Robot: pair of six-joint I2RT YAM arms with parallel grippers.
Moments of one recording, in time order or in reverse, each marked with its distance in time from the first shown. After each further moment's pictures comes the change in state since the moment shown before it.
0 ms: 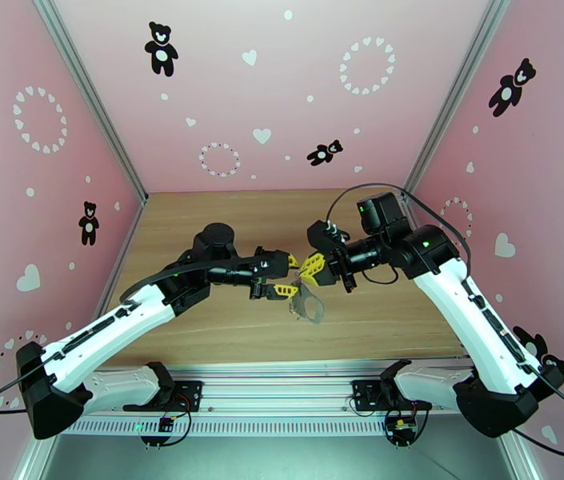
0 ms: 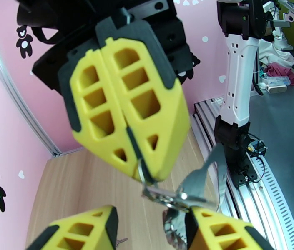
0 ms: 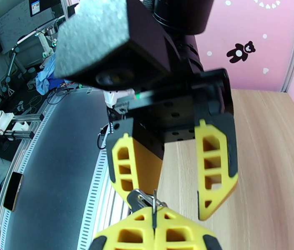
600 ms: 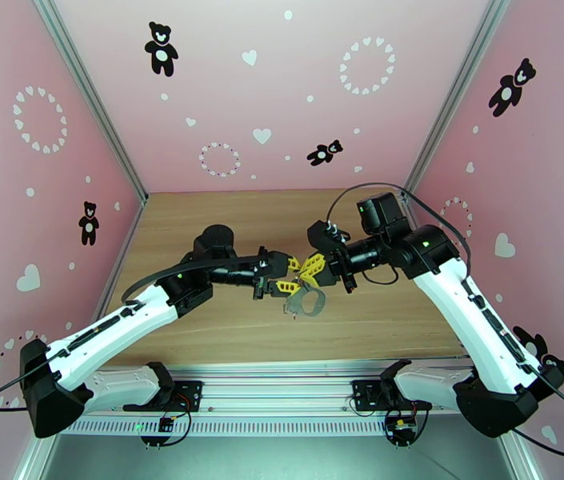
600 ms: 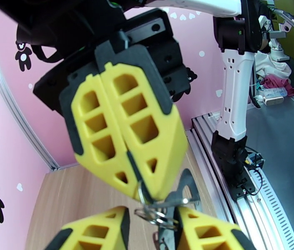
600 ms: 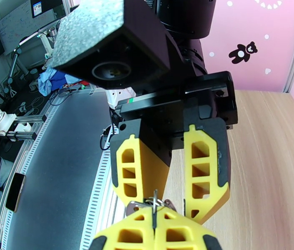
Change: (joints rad) left arm -0.005 0.000 -0.047 0.133 0.029 -0.064; right arm 0.000 0.000 0.000 -0.004 -0.005 0.003
